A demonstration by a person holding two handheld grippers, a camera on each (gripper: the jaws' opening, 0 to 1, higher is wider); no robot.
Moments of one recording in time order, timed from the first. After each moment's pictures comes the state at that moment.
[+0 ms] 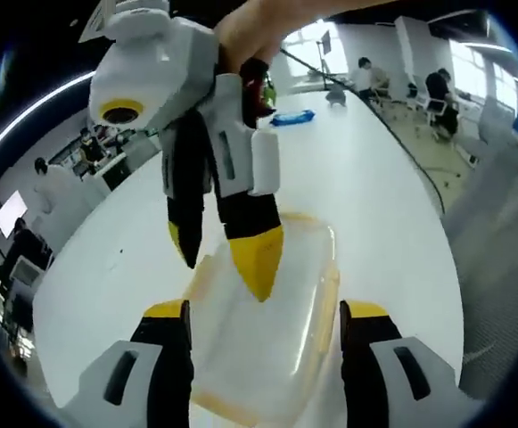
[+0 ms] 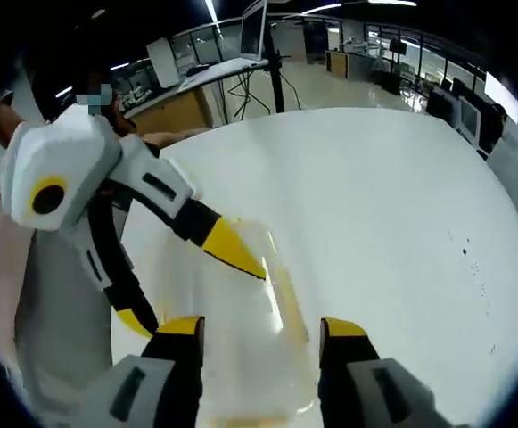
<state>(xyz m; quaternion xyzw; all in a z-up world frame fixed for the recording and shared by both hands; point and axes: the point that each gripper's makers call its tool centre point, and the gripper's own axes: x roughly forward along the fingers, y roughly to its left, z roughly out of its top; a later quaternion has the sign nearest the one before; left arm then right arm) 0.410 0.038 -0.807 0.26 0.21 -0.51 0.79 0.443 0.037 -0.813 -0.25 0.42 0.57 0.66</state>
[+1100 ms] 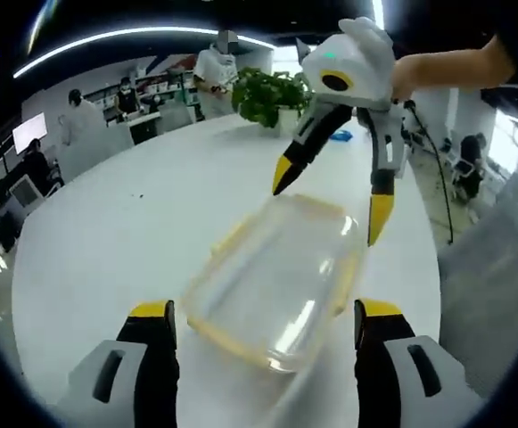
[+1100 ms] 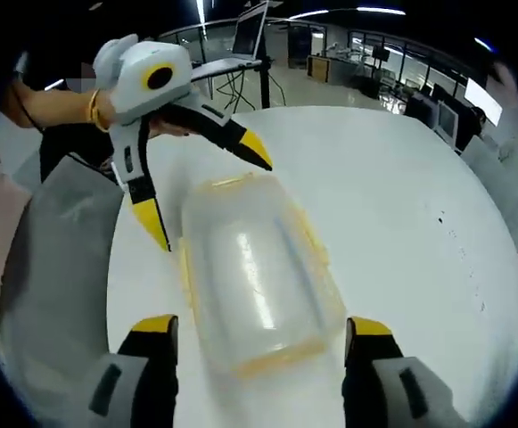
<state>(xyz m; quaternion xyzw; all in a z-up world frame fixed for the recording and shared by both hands) 0.416 0.085 -0.814 0.15 0.28 -0.47 0.82 0.409 -0.008 -0.824 -0.27 0.41 0.53 0.69</state>
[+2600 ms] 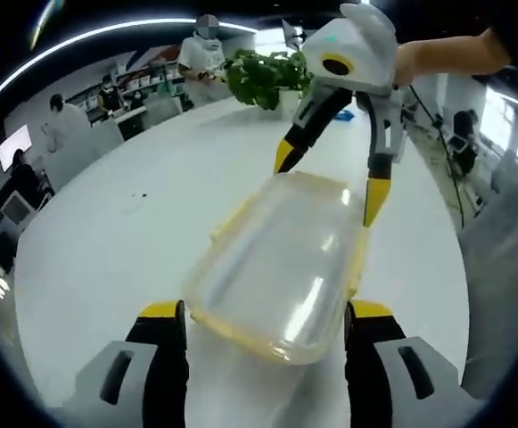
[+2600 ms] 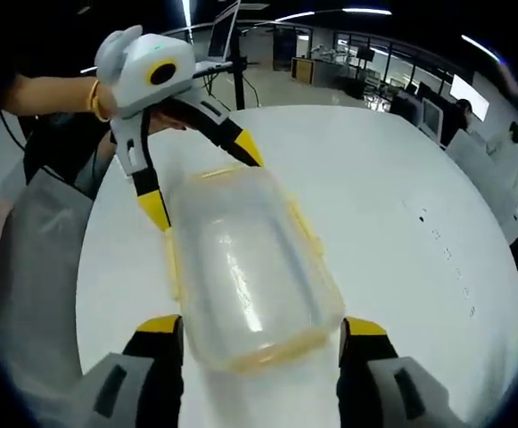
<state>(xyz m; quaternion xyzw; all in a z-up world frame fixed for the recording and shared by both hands) 0.474 0.092 -0.828 0.19 0.30 -0.49 0.80 0.465 -0.010 -0.832 -0.26 0.40 0.51 0.72</state>
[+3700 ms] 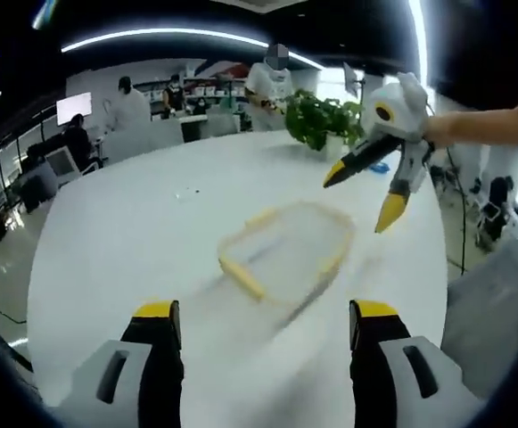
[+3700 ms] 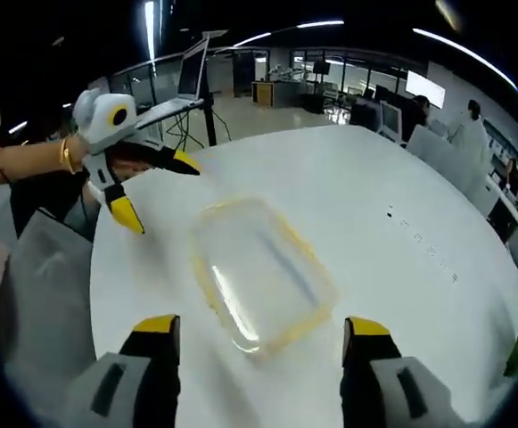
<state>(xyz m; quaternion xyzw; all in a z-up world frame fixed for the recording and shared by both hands) 0.427 0.155 -0.779 0.06 0.25 -0.38 0.89 0.433 -0.018 -0.787 -0.18 0.36 0.44 0.80</state>
